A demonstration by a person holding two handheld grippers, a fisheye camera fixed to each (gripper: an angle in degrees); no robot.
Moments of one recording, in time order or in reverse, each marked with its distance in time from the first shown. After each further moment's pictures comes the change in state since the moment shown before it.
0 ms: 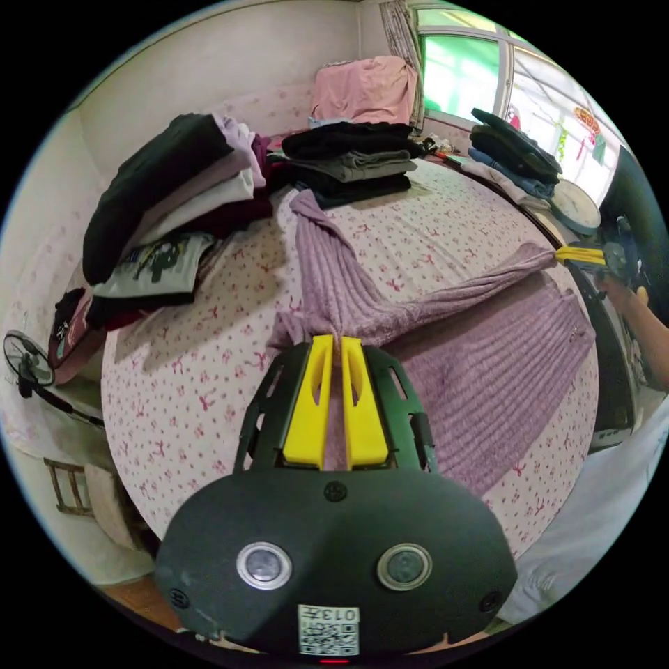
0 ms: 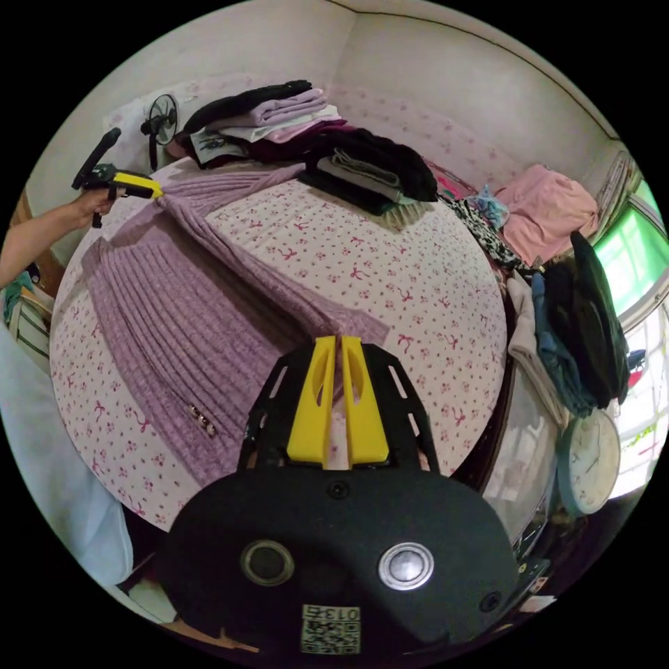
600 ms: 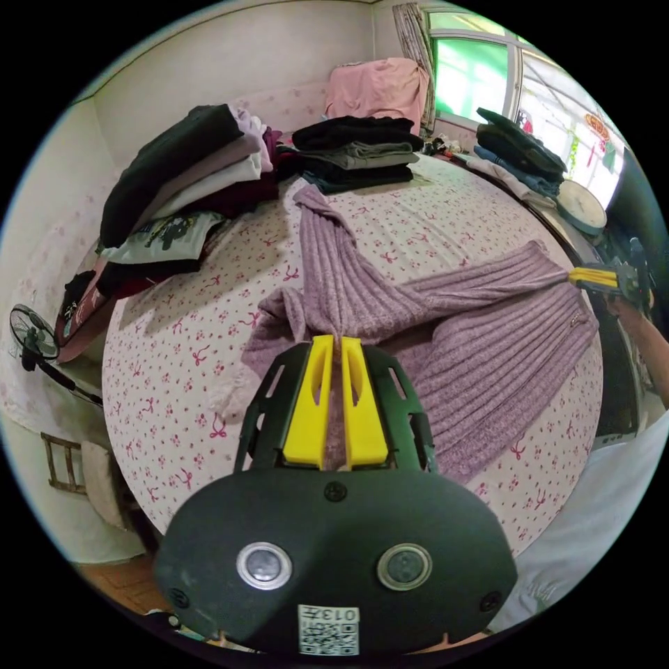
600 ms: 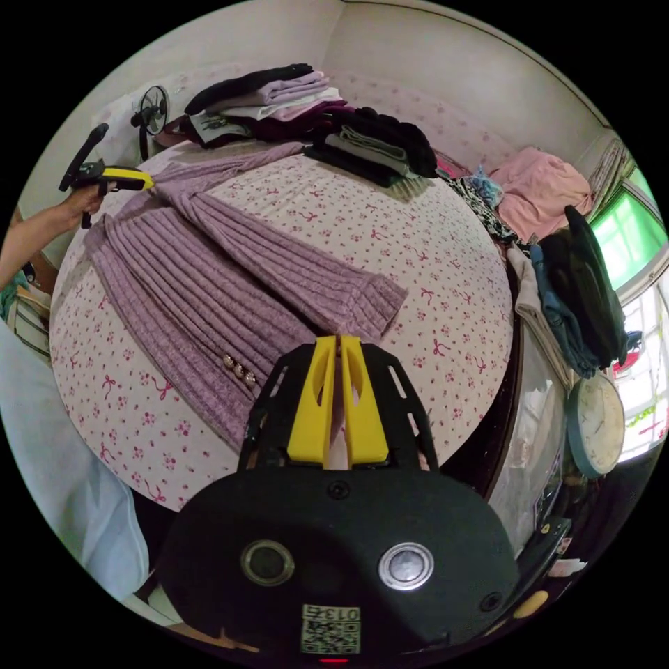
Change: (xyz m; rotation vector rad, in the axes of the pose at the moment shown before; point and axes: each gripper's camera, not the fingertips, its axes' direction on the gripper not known) left arm 0.012 0.037 -0.005 -0.015 -0.037 -0.040; right arm -0.047 0.048 -0.005 -0.067 0.021 0.045
